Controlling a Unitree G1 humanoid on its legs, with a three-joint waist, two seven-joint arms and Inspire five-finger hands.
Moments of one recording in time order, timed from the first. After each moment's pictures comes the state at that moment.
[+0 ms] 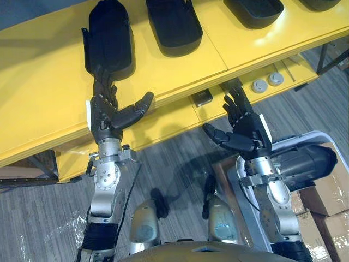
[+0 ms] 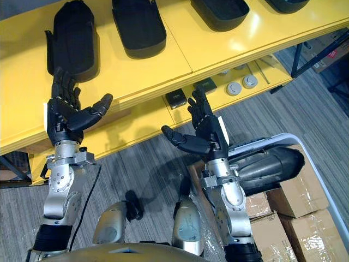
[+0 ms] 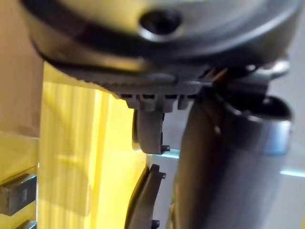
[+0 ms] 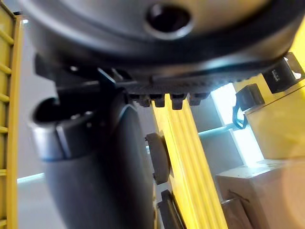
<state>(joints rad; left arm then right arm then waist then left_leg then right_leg) -0.02 0.14 -0.02 -0.23 -0.26 -0.21 0.30 0.14 -0.20 0.03 -0.21 0.37 -0.23 0.19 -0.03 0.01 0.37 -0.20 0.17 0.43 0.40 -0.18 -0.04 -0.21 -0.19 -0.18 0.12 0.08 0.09</state>
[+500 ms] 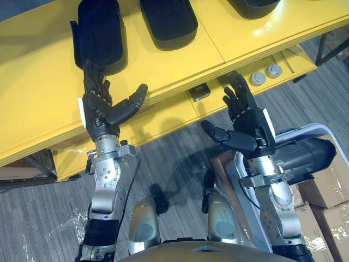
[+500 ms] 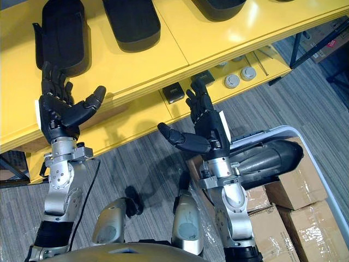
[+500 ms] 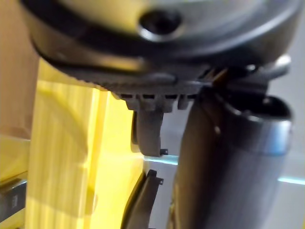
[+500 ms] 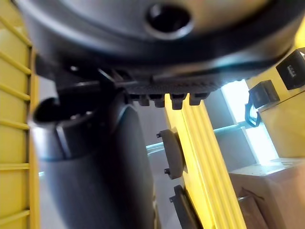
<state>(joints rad) -0.01 0.13 -0.01 -0.27 -0.26 -0.24 0.34 0.16 -0.19 0.05 -0.32 0.35 -0.25 0.19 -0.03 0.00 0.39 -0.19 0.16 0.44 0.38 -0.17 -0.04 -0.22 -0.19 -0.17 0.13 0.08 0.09</state>
